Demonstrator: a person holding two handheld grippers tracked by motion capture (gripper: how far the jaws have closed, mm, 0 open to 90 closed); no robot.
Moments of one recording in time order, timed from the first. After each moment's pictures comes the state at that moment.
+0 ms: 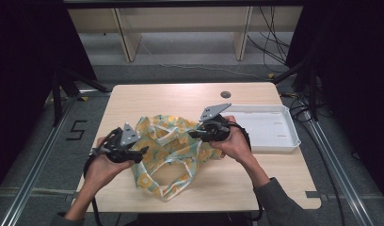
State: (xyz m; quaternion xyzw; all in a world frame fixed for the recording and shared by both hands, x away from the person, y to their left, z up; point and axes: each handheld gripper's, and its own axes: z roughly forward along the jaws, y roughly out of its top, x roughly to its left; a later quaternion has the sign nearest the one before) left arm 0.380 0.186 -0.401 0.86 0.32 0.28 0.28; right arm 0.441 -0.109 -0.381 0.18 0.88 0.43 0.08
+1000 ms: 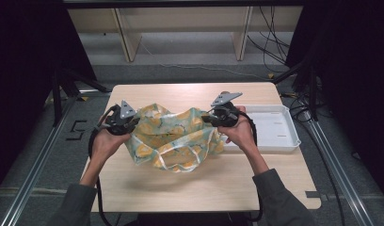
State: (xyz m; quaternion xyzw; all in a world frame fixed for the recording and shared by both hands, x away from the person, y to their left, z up) left arm 0.456 0.214 -0.387 0.83 0.36 0.30 0.30; right arm 0.490 -0.140 -0.391 0.27 0.86 0.42 0.14
